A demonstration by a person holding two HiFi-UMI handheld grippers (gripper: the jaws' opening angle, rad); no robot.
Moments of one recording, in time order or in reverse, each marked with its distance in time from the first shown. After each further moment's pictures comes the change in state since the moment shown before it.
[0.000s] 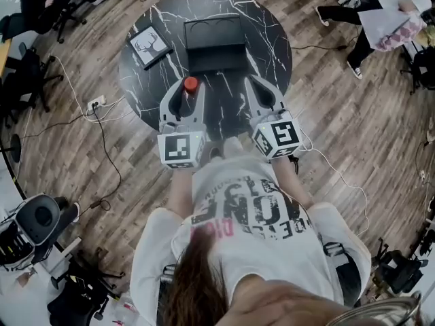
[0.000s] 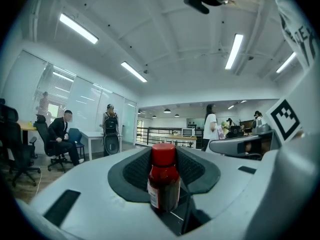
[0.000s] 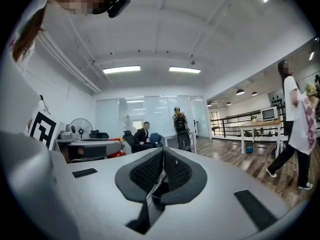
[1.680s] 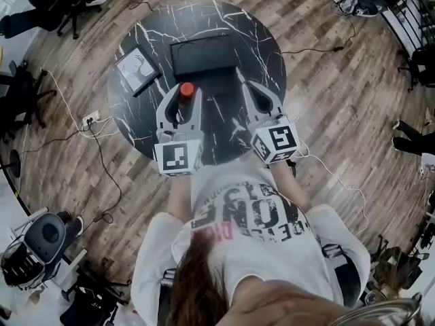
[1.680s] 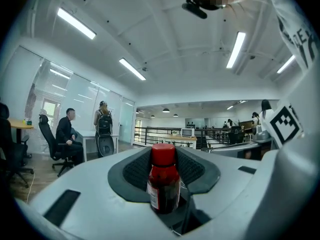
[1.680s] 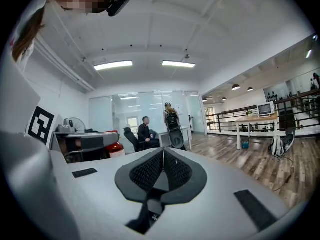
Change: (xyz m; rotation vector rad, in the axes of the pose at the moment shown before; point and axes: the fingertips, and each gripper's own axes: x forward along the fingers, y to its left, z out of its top) left arm 0.097 0.010 0.000 -0.003 0.002 -0.018; right arm 0.063 -0.077 -0.012 0.037 0.049 -0.040
